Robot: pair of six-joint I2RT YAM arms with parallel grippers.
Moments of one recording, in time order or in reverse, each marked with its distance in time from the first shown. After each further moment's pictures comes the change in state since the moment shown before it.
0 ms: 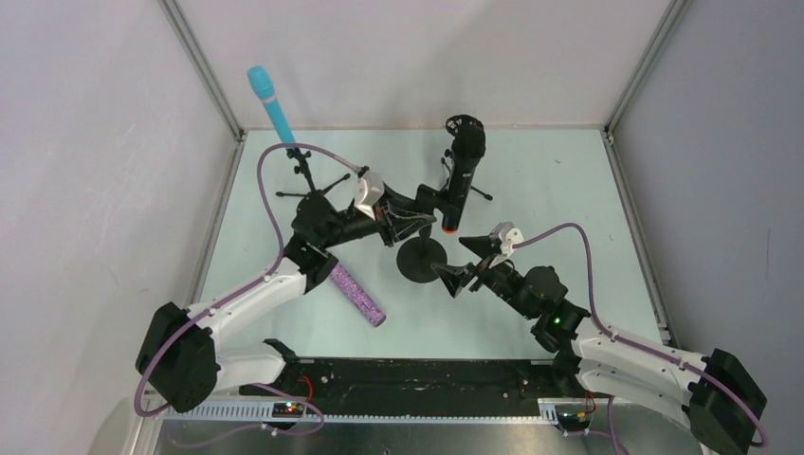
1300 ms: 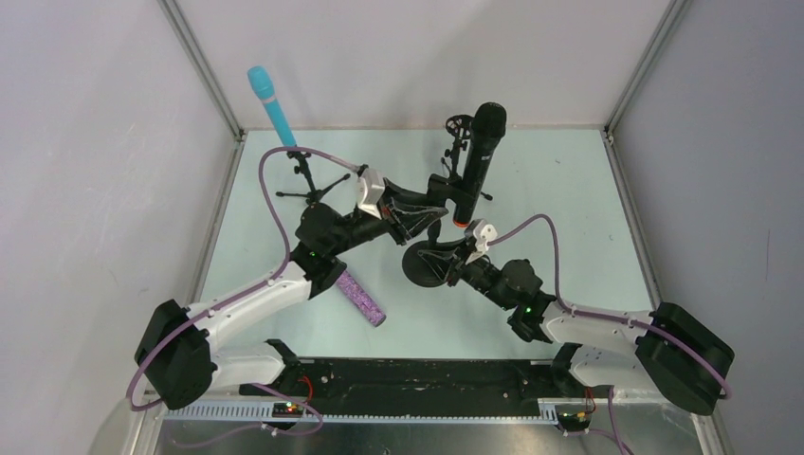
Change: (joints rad) left arm -0.121 -0.002 0.027 0.093 -0.204 -0.071; right arm 0.035 0.349 0.045 0.369 -0.048 -0.031
